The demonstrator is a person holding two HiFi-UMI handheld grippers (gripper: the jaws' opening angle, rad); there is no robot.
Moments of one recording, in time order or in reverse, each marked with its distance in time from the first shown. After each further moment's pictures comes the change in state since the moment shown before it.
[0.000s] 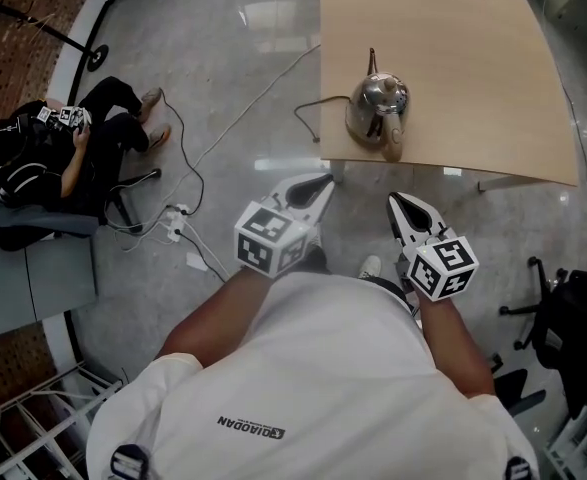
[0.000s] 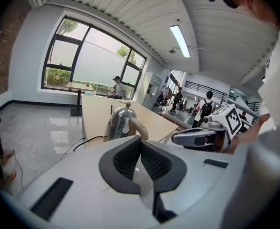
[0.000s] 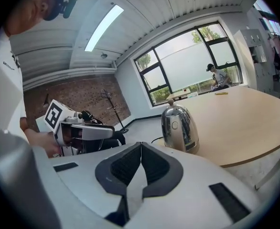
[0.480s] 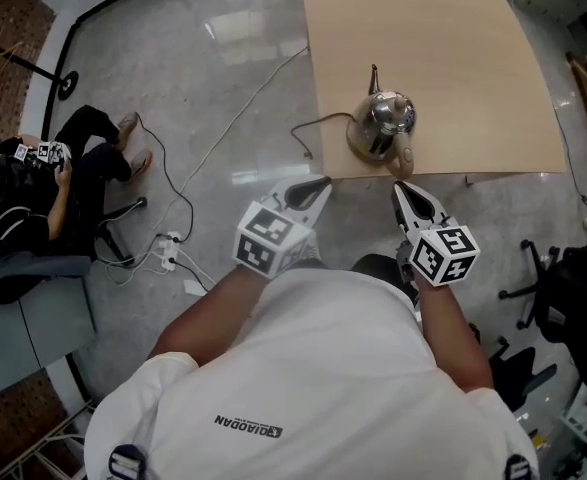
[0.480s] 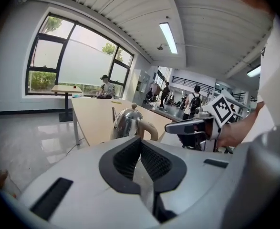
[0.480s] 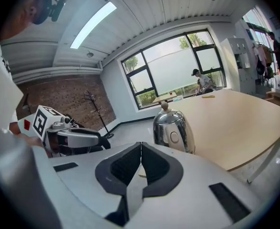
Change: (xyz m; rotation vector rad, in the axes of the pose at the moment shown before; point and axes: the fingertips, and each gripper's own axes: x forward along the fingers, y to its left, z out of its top) left arm 0.005 0.060 0.009 0.118 0.041 -0.135; right arm 0.056 -0.017 0.024 0.045 -0.038 -0.189
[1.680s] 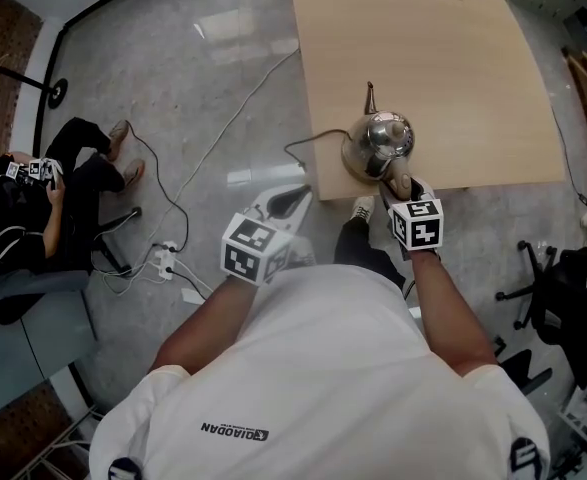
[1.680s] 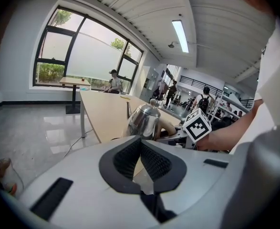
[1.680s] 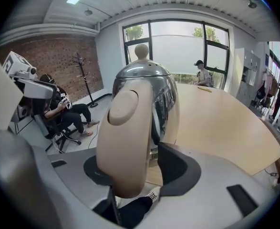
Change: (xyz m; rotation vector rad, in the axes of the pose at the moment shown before) left arm 0.020 0.048 -0.010 -0.085 0.046 0.049; right arm 0.084 -0.105 -0.058 -0.217 0.307 -0.206
